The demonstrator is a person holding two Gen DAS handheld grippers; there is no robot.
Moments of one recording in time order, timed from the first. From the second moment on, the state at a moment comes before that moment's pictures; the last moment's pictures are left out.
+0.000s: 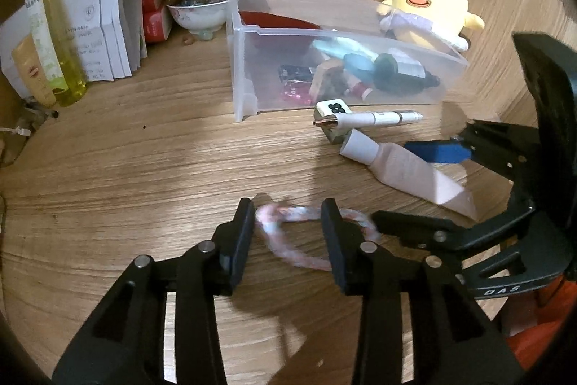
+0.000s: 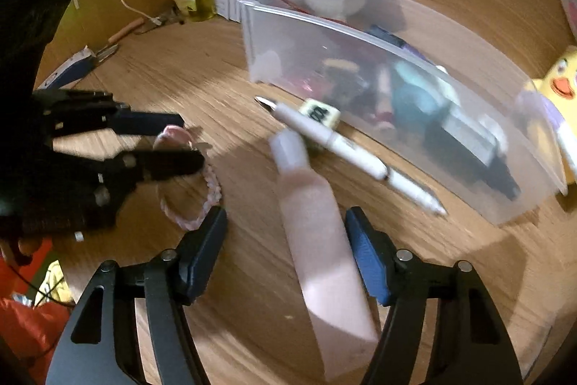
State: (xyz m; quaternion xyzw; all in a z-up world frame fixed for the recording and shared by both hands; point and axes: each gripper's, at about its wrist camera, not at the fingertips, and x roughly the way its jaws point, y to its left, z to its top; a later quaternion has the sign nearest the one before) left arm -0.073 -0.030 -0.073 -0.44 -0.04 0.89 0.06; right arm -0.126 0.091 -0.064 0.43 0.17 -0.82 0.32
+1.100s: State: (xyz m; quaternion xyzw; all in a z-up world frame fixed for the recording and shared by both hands) left arm -0.060 -0.026 -0.019 -0.37 -0.10 0.92 0.06; right arm -0.111 0.132 -0.012 0.36 0.05 -0.88 0.31
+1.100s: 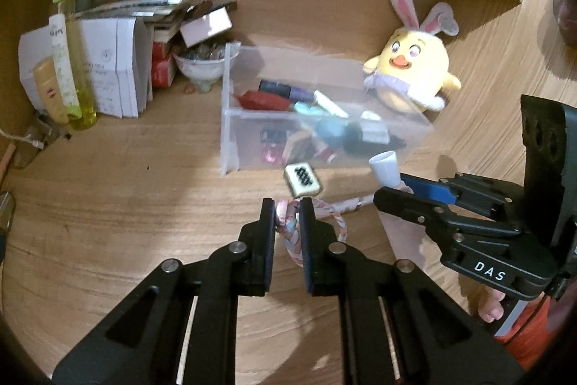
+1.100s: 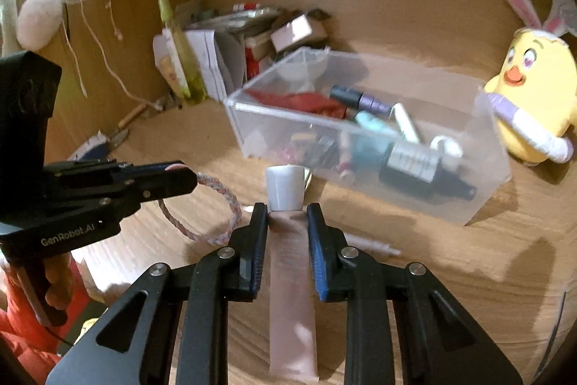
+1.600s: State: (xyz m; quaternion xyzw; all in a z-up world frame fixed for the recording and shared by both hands) left arm -0.082 -0.016 0.017 -0.33 -0.10 0.94 0.07; right arm -0.124 0.146 0.026 0.30 0.01 -0.90 0.31
